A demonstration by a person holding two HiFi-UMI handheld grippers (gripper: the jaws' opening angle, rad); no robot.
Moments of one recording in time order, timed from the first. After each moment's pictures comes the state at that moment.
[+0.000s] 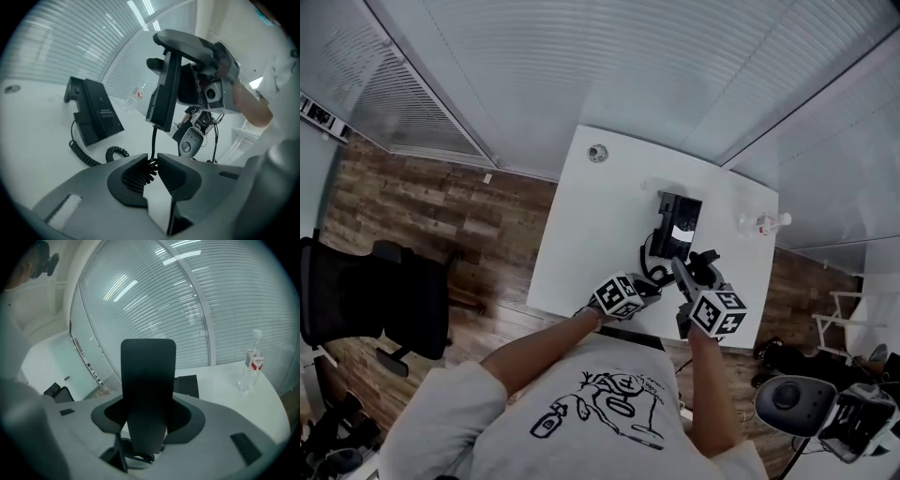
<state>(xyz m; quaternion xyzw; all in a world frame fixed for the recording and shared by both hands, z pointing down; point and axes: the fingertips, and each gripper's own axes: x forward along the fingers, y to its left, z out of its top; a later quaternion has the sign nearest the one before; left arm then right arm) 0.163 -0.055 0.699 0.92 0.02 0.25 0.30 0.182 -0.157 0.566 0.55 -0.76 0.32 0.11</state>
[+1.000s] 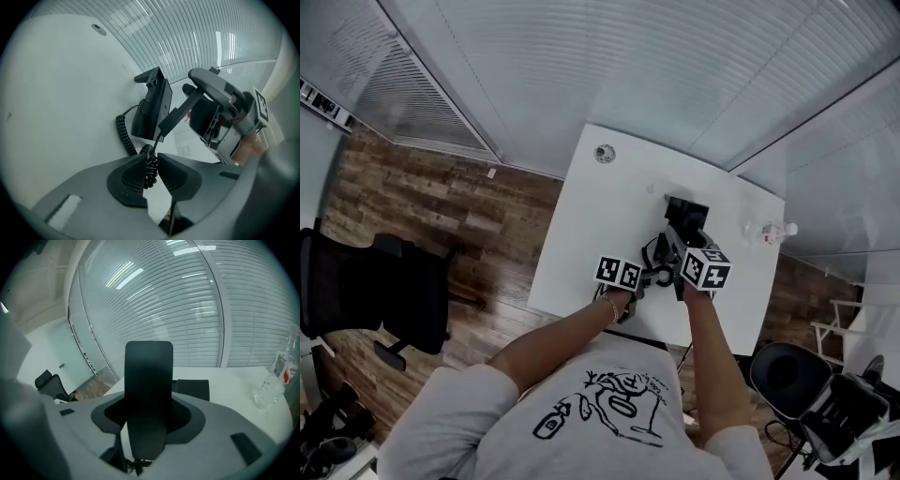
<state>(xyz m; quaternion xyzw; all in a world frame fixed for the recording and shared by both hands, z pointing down) 0.151 -0.127 0.741 0.75 -0.17 0.17 0.61 0.180 -0.252 0.639 0.54 -0.76 0.31 0.18</state>
